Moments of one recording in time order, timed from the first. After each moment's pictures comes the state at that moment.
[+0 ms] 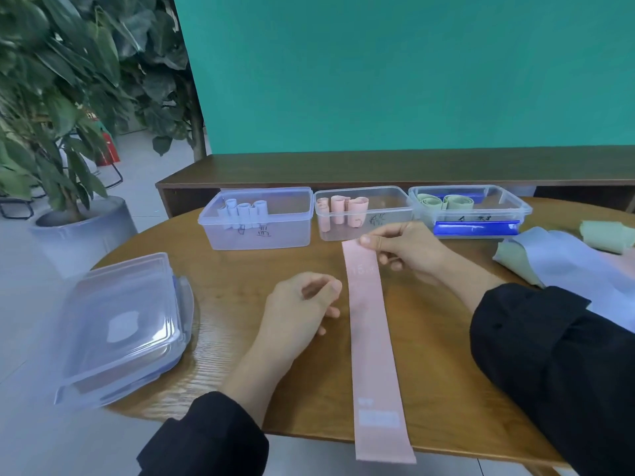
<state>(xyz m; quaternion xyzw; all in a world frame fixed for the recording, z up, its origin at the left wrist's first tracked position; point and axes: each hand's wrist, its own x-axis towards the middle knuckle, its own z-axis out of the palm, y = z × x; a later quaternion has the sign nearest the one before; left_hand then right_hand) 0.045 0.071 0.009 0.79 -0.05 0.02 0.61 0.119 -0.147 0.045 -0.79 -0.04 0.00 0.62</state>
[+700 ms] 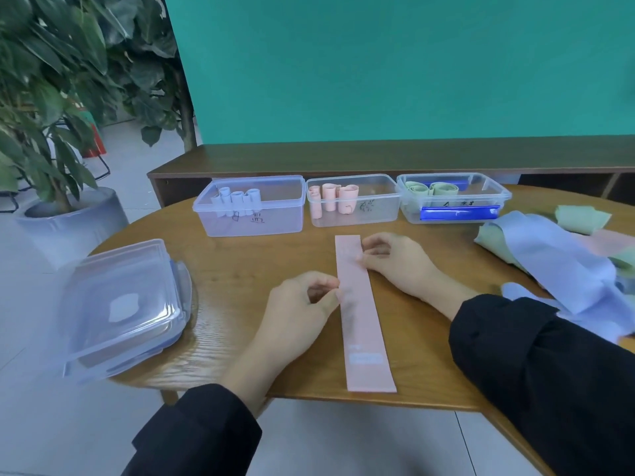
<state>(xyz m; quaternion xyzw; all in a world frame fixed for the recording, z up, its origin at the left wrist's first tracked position) 0.018 0.071 0.005 0.87 -0.12 0.05 0.47 0.091 -0.146 0.007 -0.91 -0.03 -0.07 0.40</state>
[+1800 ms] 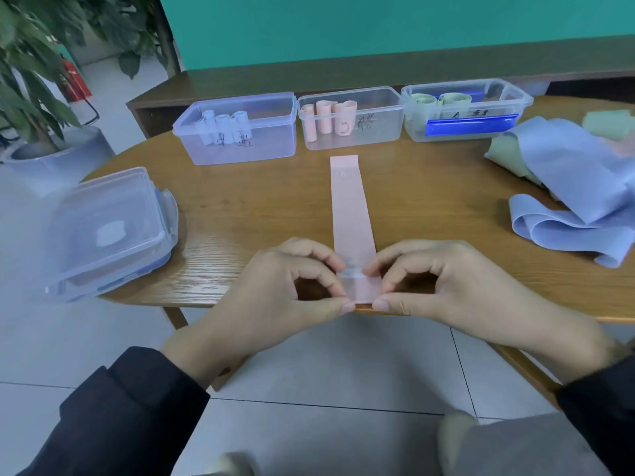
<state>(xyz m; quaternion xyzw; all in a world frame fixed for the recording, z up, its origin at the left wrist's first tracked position) -0.058 0.097 0.006 0.87 -0.29 0.00 0.39 -0.079 -0.151 0.000 -0.87 -0.26 -0.03 0.42</state>
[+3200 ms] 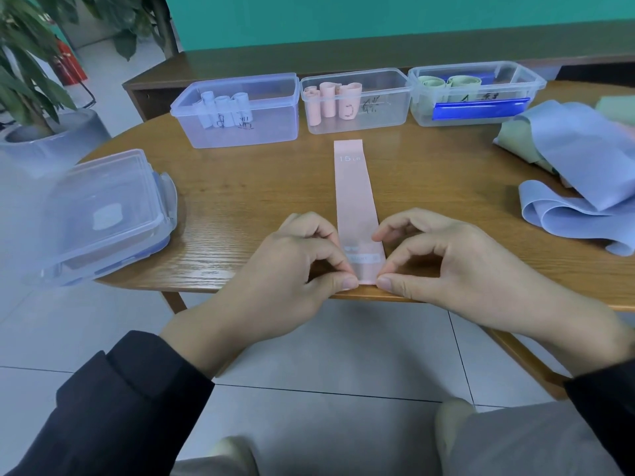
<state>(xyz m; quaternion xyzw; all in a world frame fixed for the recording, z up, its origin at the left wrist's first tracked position) -0.058 0.090 0.008 0.90 -0.31 0.04 0.31 -0.080 -0.148 0.004 -0.89 -0.24 -0.03 0.38</state>
